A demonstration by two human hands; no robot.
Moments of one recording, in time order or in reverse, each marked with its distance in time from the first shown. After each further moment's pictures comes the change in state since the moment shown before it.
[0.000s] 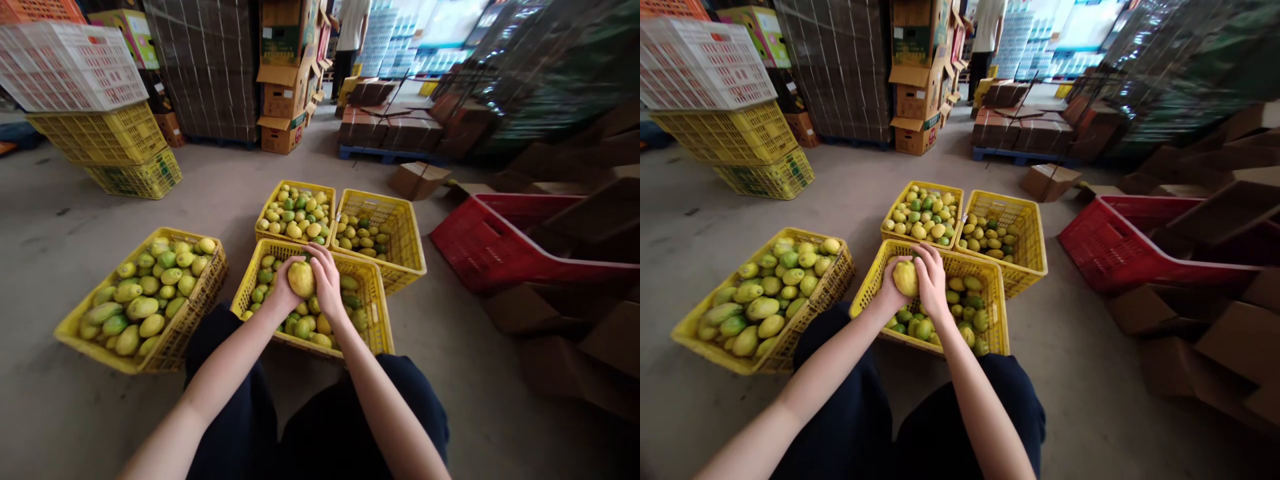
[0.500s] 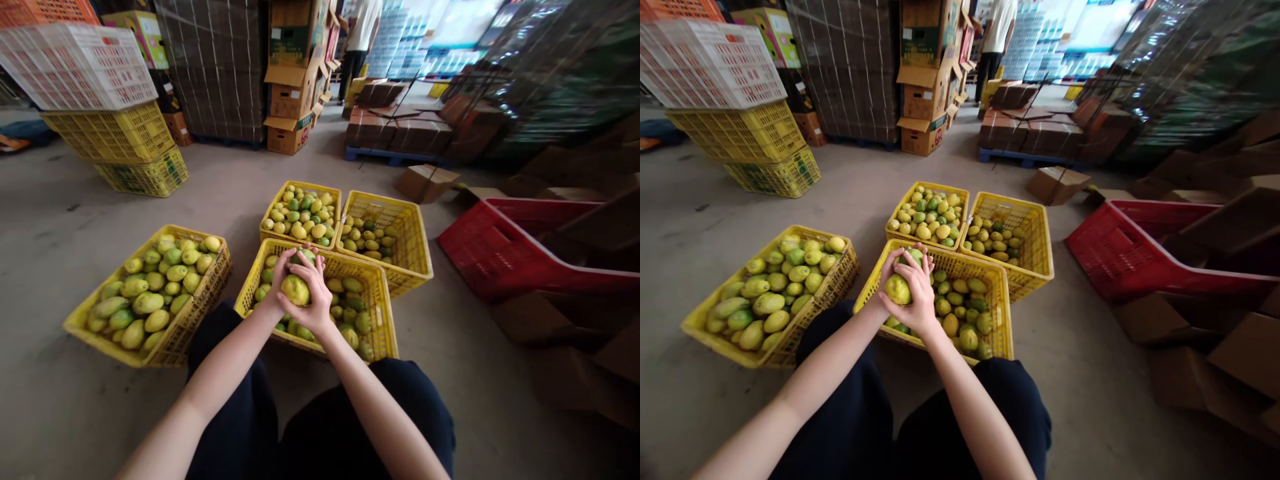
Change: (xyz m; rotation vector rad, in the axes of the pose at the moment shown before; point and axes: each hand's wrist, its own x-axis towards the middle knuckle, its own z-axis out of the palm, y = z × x) left_hand -0.004 0.007 -0.007 0.005 -0.233 0.105; right_hand -0.029 -0.009 0.026 0.029 -0.046 -0.254
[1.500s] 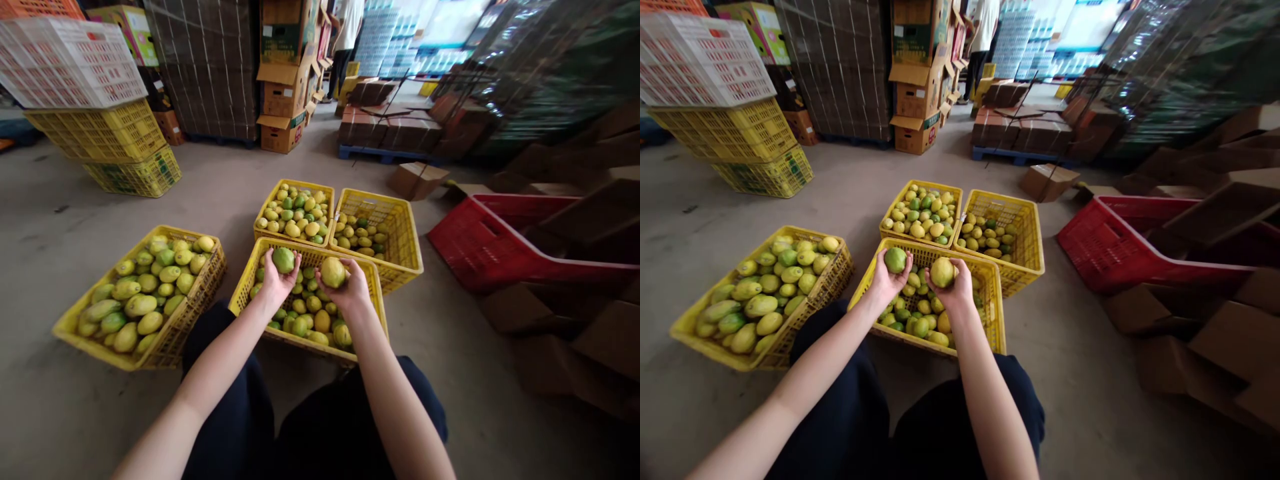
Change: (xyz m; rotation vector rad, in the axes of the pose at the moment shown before) left_hand 0.014 0.009 -0.007 -0.317 0.405 -0.090; right_hand 0.044 0.020 -0.063 0.889 0.578 1.375
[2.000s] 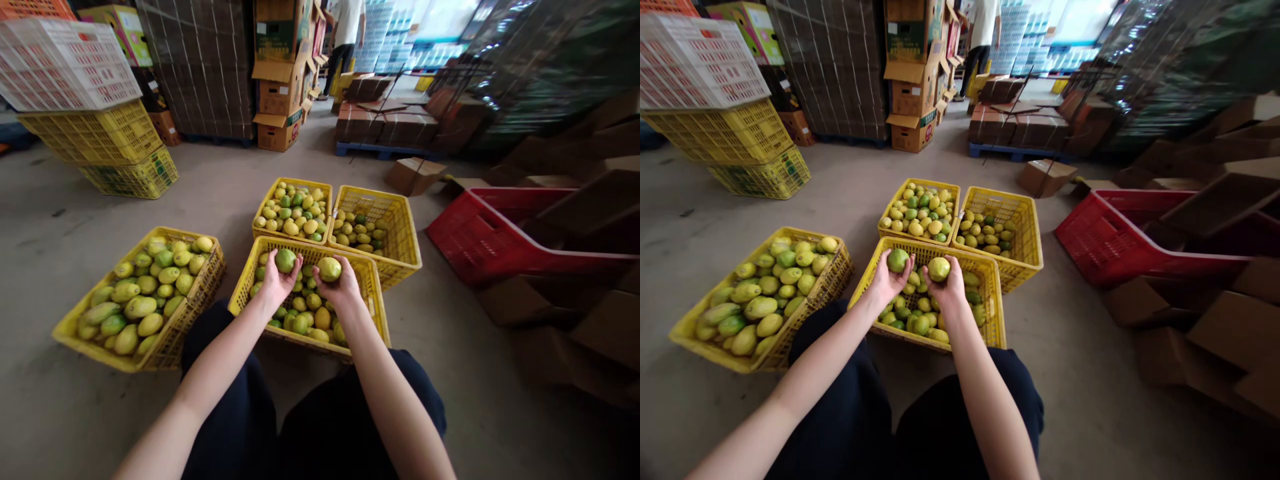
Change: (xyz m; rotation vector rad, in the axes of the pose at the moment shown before) left_hand 0.005 -0.003 -0.005 0.084 0.012 -0.081; right_hand 0.012 0.011 0.002 0.072 0.067 -0.026
